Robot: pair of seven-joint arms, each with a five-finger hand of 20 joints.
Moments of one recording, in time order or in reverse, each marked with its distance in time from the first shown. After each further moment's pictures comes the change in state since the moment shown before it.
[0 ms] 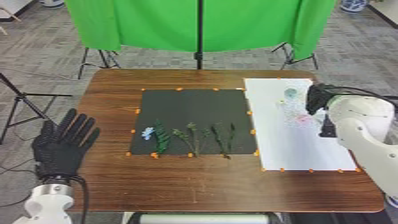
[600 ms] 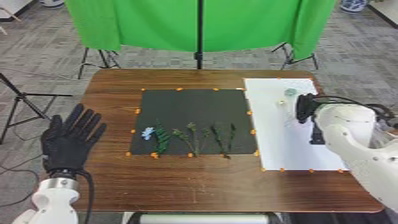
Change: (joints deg) left arm -3.3 0.7 2.3 0.9 1.4 0.0 -0.7; right arm 0.0 -2.1 -3.9 2.4 -1.7 2.5 -1.6
